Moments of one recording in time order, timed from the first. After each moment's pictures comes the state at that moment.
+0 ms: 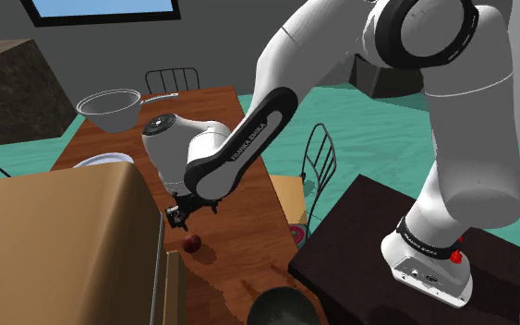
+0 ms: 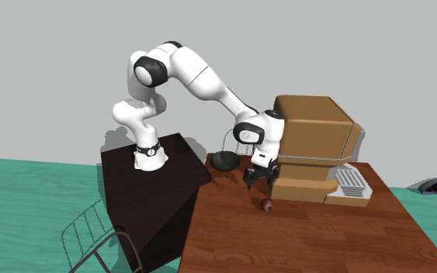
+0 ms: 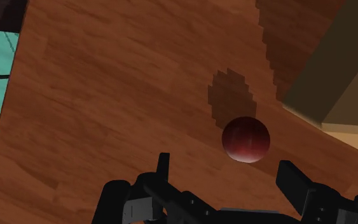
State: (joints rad) arm 0.20 0.51 0.46 -1.91 -0.39 2.30 1.11
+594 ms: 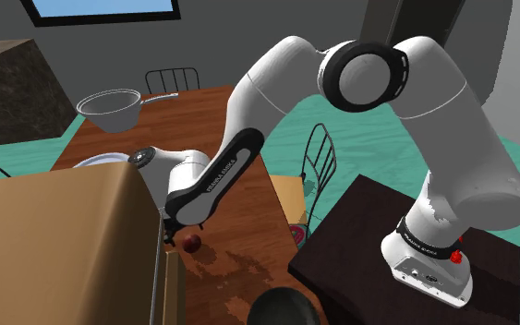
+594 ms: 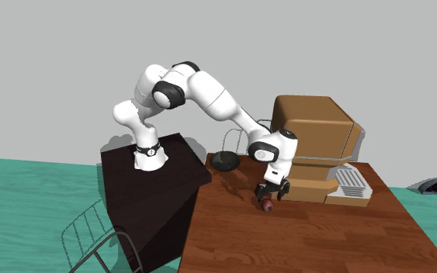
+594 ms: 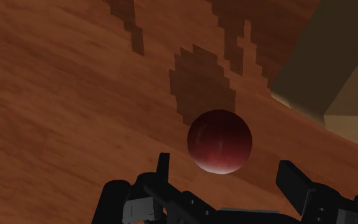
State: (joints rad) arm 0.32 0.79 0.38 -1.64 -0.46 2.28 1.19
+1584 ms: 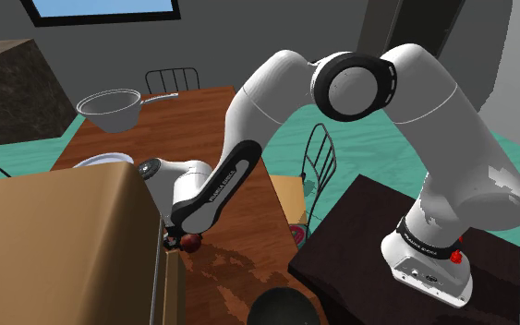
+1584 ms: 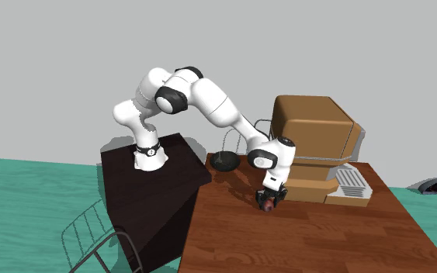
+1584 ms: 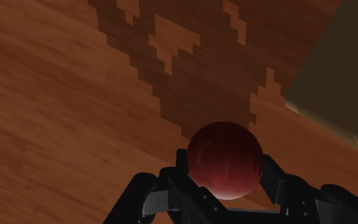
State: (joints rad) arm 0.34 0.85 0.35 -1.63 -0.48 2.33 1.20
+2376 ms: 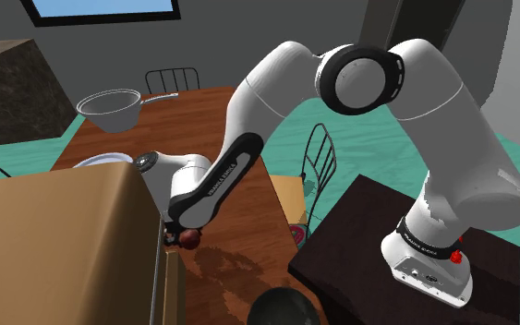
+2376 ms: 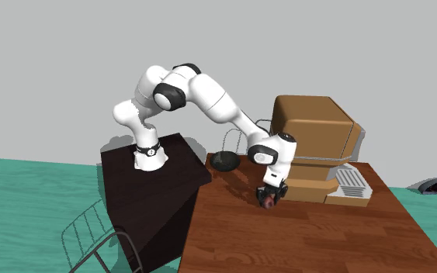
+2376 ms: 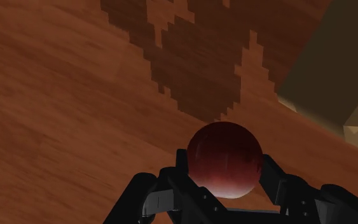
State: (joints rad) arm 0.33 0.81 0.37 -1.65 -0.47 2.30 1.18
